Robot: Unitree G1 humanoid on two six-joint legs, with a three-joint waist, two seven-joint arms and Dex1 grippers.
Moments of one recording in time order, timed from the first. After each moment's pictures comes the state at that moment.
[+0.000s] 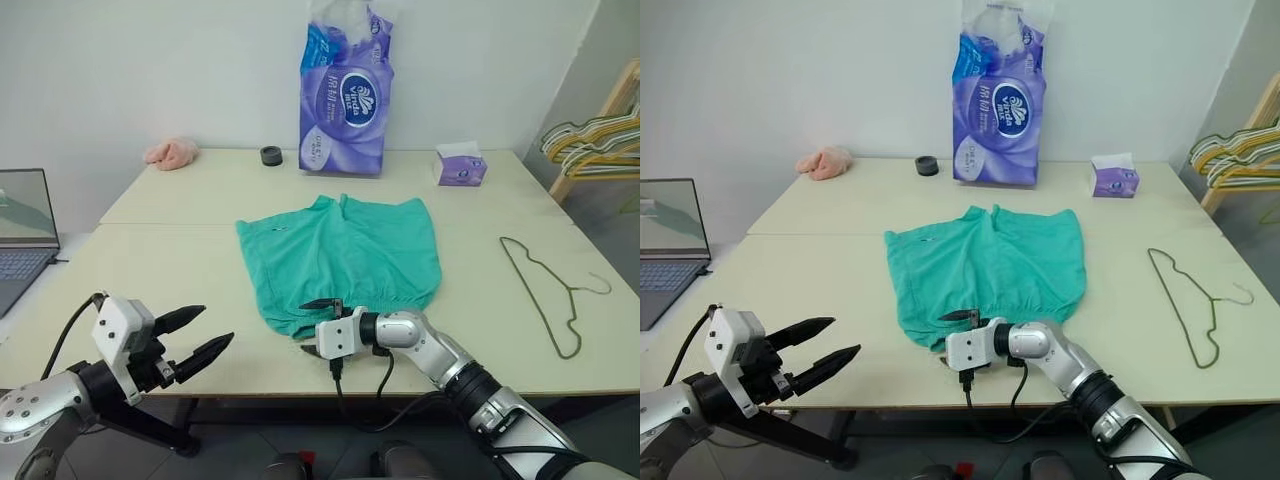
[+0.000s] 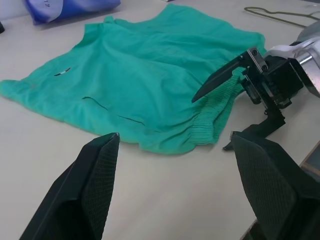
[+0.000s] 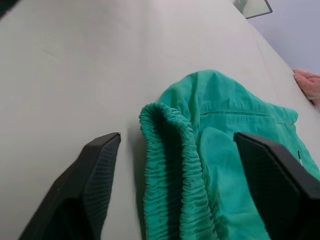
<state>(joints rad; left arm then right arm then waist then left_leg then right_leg) 0.40 0.72 0.50 -0.50 -0.63 0.44 -0.84 -0.49 -0.19 0.59 0.40 -0.42 -0.35 0.67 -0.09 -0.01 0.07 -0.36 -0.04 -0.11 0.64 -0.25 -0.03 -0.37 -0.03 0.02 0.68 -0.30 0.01</state>
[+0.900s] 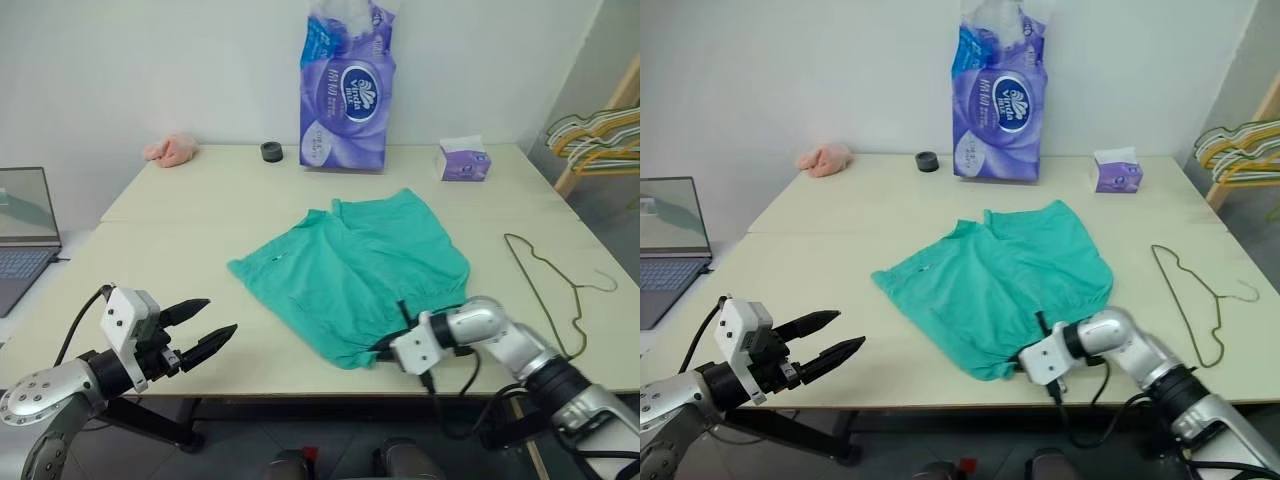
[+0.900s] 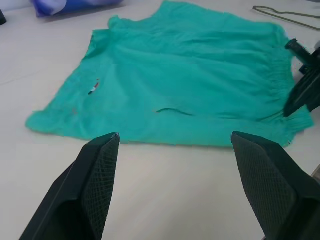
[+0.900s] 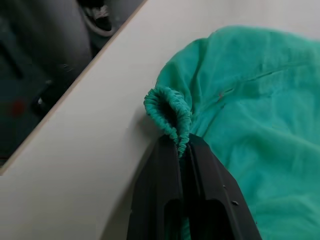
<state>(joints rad) 0.32 0.73 0.43 -0.46 -0.62 0.45 -0.86 -0.46 -0.70 0.55 0.24 -0.08 -0.55 1.19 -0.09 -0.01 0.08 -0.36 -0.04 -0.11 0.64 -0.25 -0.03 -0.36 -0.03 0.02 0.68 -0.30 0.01</state>
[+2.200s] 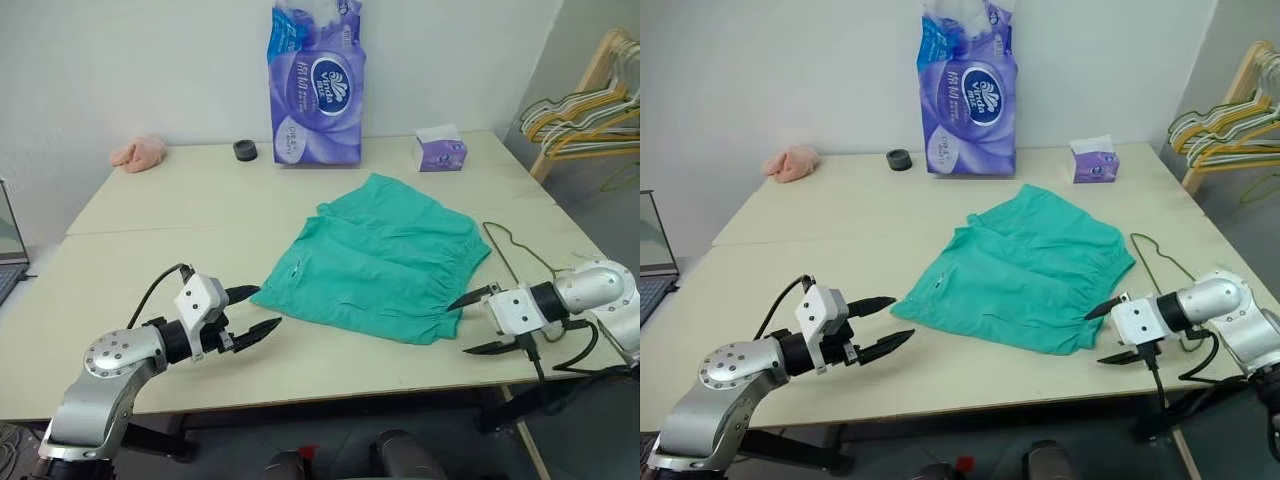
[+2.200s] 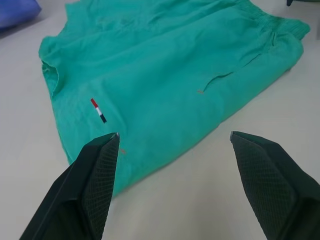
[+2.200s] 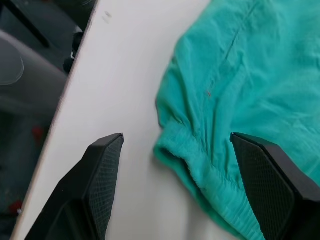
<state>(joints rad) 0.07 0.70 0.13 -0.29 -0.39 0.29 -0.90 -0.35 -1.02 0.29 0.09 0.16 -0.34 1.35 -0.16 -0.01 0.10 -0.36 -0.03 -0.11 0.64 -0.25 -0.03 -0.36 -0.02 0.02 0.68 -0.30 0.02</state>
